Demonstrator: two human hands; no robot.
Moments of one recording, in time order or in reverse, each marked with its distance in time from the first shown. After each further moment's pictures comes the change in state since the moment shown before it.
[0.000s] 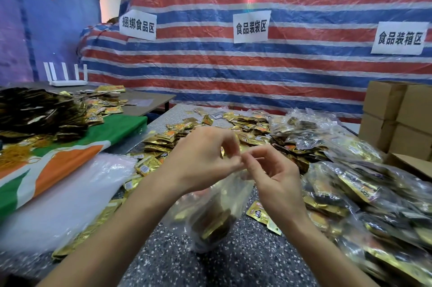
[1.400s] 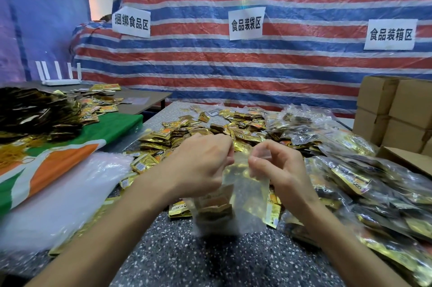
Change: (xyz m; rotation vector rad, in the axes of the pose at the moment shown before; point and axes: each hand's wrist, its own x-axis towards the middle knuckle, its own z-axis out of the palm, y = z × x) left_hand -0.002 -0.008 0.010 0.319 -0.166 0.176; right_hand 0.007 -0.014 -0.030 -0.023 -0.169 0.103
